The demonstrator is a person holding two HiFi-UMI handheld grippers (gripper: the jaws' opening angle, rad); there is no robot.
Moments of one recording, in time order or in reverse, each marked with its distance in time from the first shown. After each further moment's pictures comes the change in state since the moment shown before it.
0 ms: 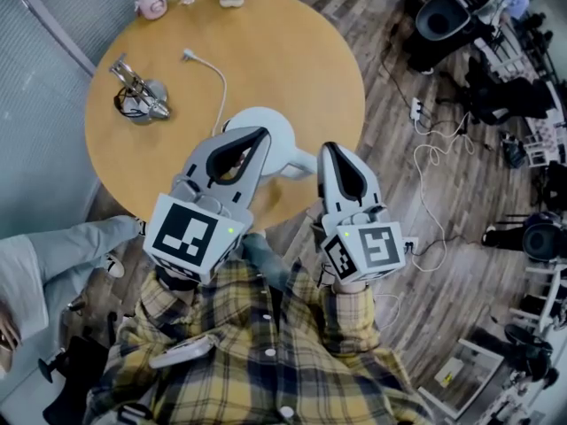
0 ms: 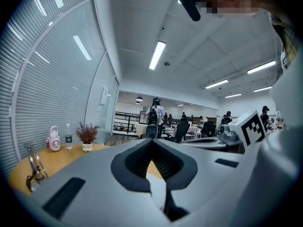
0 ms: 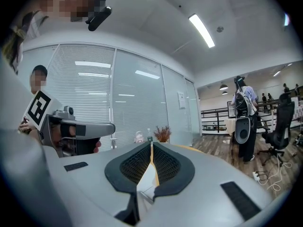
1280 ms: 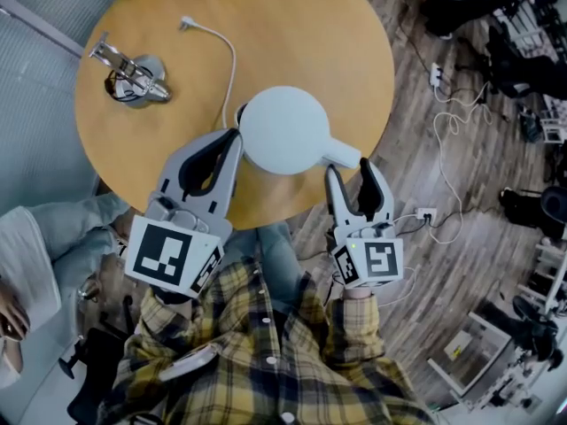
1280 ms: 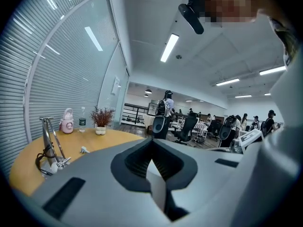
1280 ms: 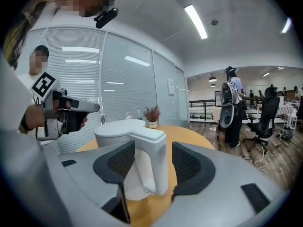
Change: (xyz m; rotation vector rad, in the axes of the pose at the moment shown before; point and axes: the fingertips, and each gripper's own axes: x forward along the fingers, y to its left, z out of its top) left arm -0.023 0.065 -0.066 -0.072 0.082 0.090; right arm -0.012 -0.018 -0.122 0.026 0.138 -0.148
